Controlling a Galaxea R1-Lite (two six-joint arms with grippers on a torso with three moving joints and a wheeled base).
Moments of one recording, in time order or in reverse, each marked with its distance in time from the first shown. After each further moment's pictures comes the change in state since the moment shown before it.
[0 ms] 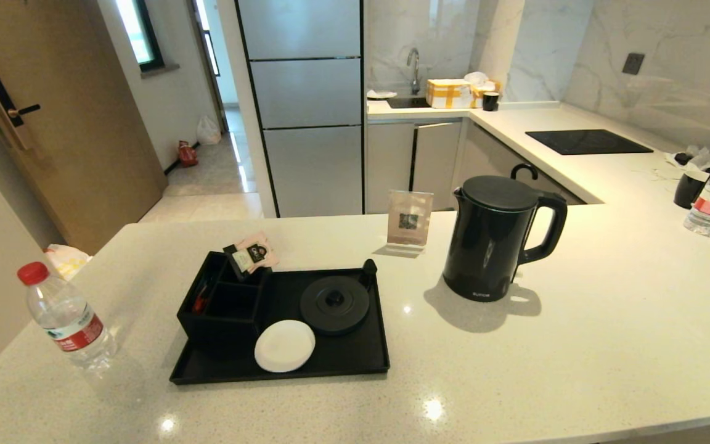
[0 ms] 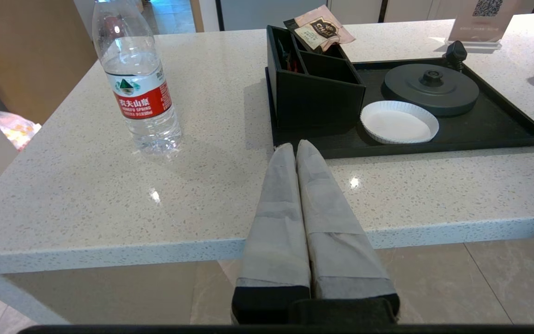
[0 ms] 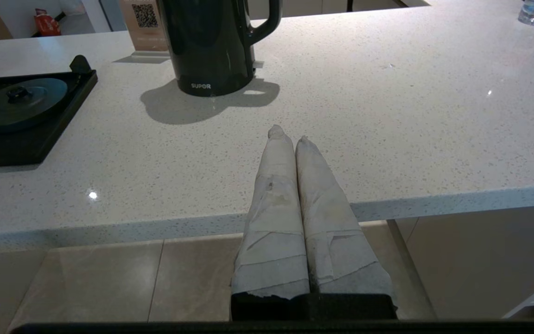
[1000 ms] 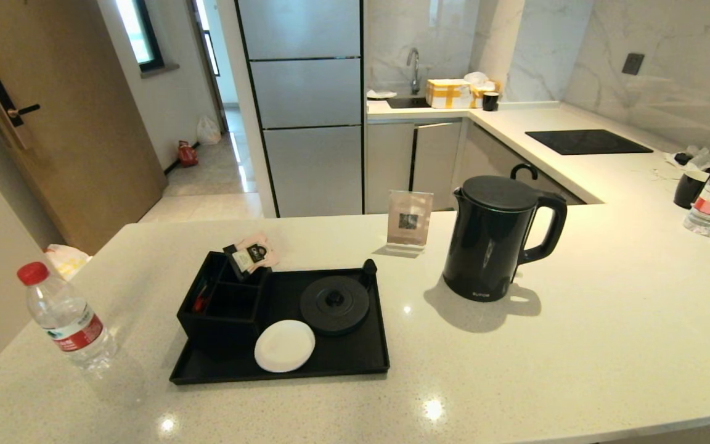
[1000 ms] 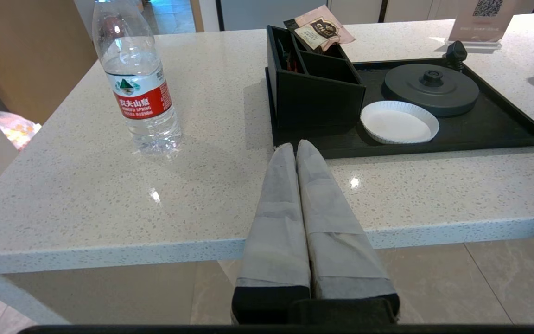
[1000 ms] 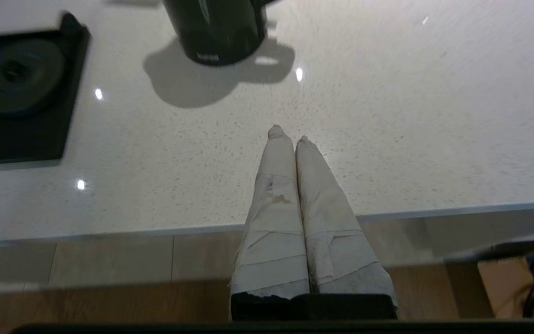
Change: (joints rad) left arm 0.000 0.000 0.000 0.000 0.000 0.000; right arm 0.012 0.783 -0.546 0.156 0.025 0.030
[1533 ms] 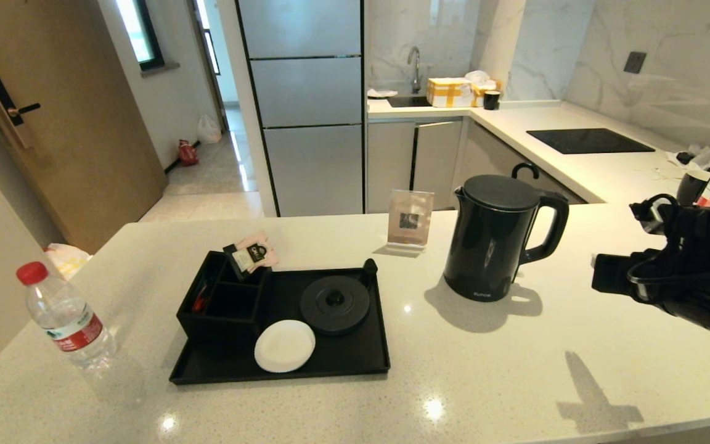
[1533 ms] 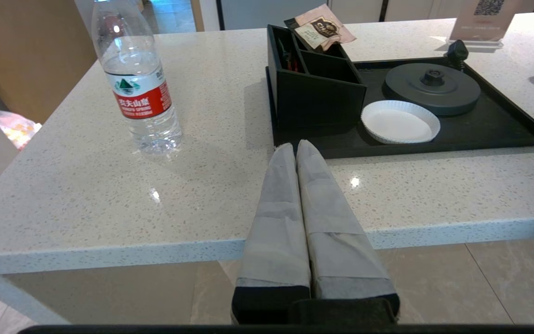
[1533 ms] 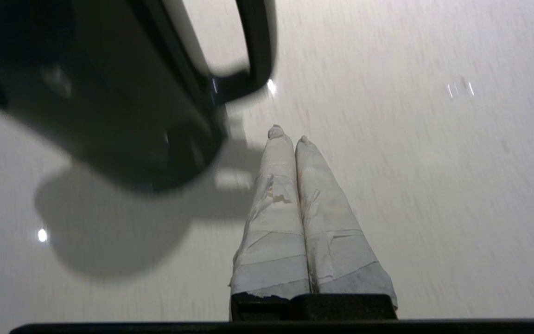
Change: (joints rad) left arm 0.000 0.000 0.000 0.000 0.000 0.000; right arm 0.010 0.958 -0.090 -0.876 -0.126 0.042
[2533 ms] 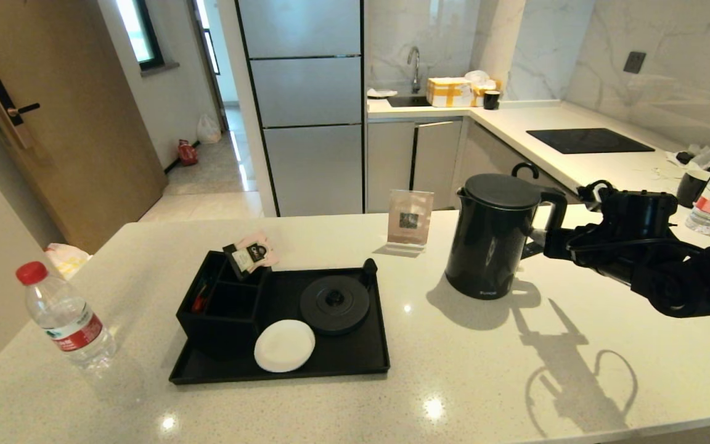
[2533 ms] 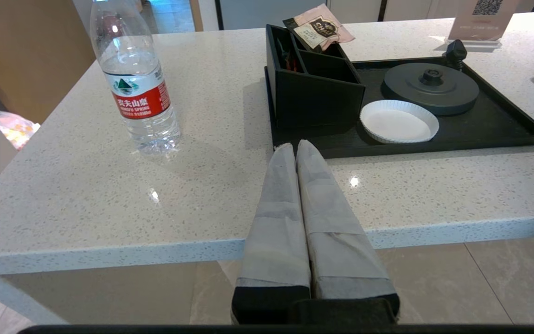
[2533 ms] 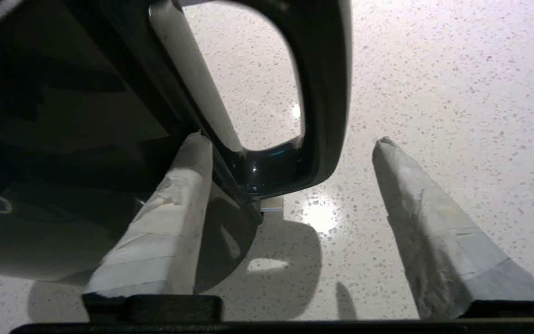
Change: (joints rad) left arm 0.000 0.000 0.000 0.000 0.000 0.000; right arm -0.014 0.304 -0.312 -0.068 0.106 0.011
